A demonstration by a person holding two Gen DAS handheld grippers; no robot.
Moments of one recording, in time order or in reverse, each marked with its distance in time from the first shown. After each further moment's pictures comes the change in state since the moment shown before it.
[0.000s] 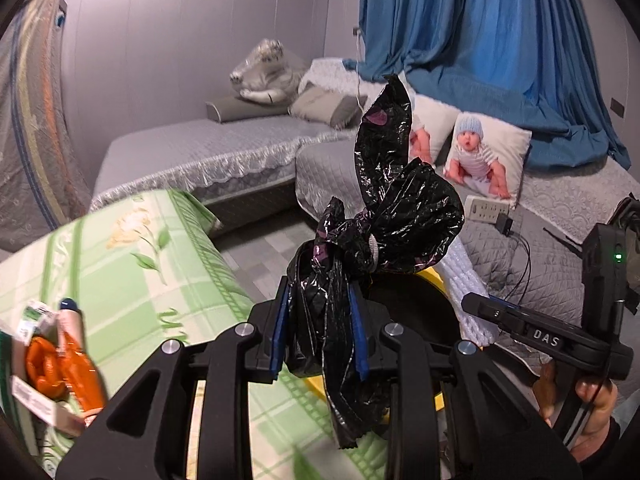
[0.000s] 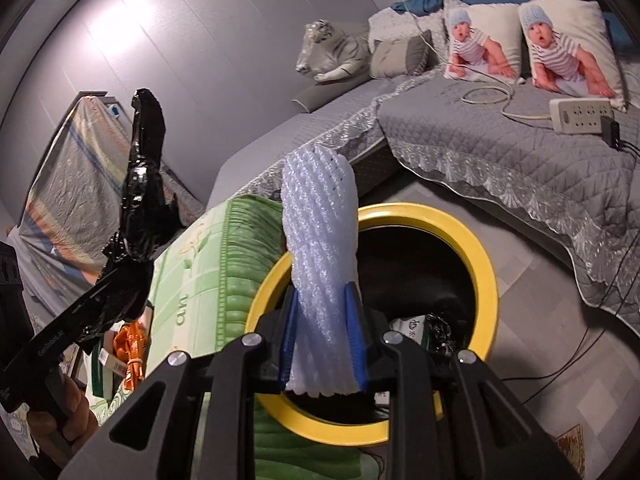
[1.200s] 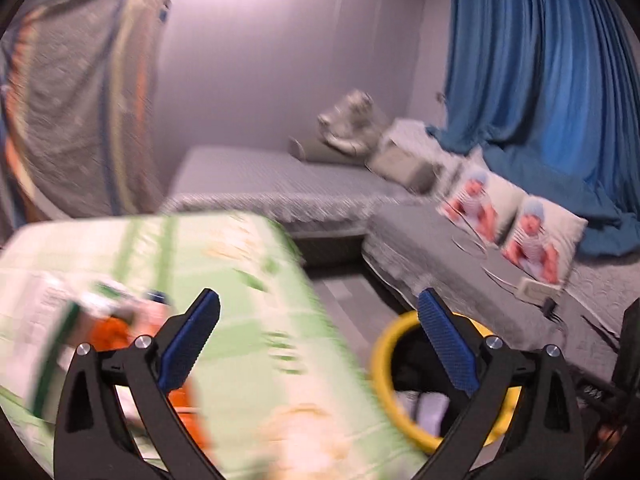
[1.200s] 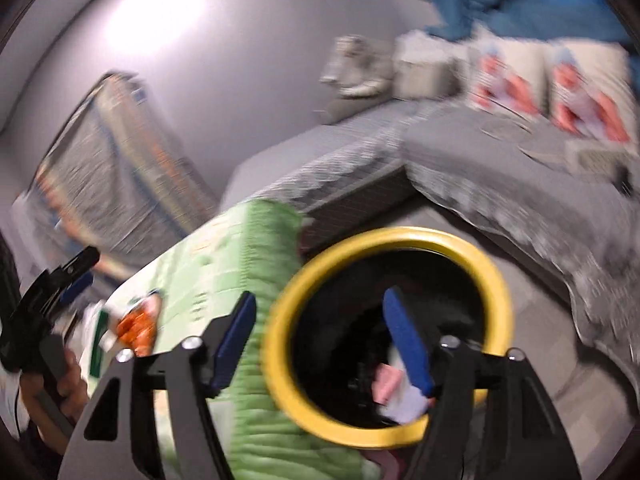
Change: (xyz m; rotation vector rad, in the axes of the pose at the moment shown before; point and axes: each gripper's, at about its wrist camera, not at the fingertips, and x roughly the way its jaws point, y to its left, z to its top) left arm -0.084 0.090 -0.005 -0.223 -0.237 0.232; right arm -0.018 0.047 0.000 -0.182 -0.046 0.069
